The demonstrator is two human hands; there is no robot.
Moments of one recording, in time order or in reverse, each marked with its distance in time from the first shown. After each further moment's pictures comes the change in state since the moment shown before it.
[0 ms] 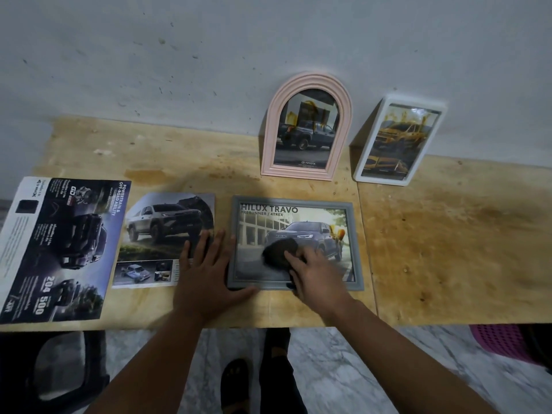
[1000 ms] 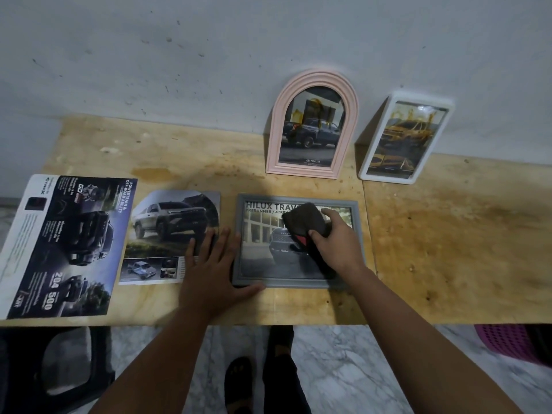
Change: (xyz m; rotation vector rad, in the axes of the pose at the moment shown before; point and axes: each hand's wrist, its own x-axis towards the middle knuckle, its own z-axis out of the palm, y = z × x) left_hand 0.001 -0.001 0.002 -0.002 -0.010 -0.002; right_hand 0.049 0.024 -0.036 0.547 0.144 0.564
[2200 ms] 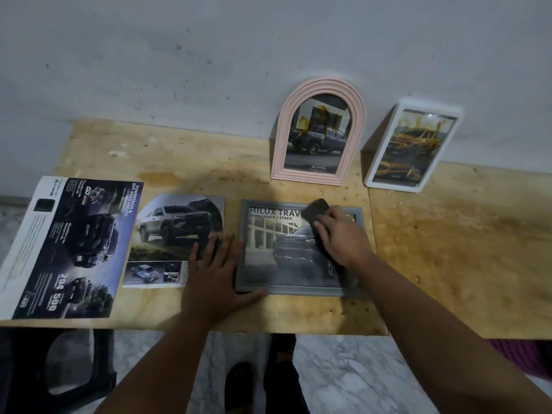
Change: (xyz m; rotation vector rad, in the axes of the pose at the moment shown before) left_hand -0.001 0.000 0.000 0.002 0.006 0.000; right_hand 0.041 0.017 -0.006 -0.430 0.039 -0.520
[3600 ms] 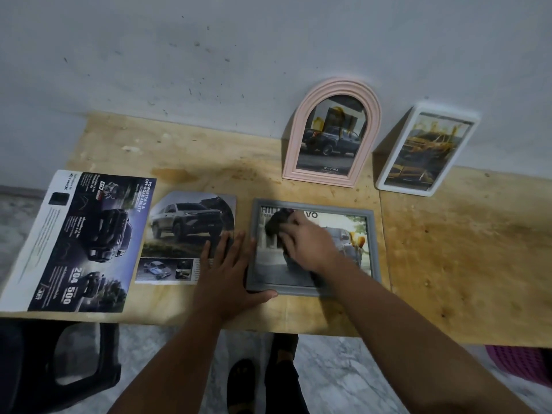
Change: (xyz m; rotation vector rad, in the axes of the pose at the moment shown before) left_hand 0.000 -0.001 0.002 -0.004 -0.034 -0.008; right_hand 0.017 -0.083 0.028 0.090 -0.101 -0.139
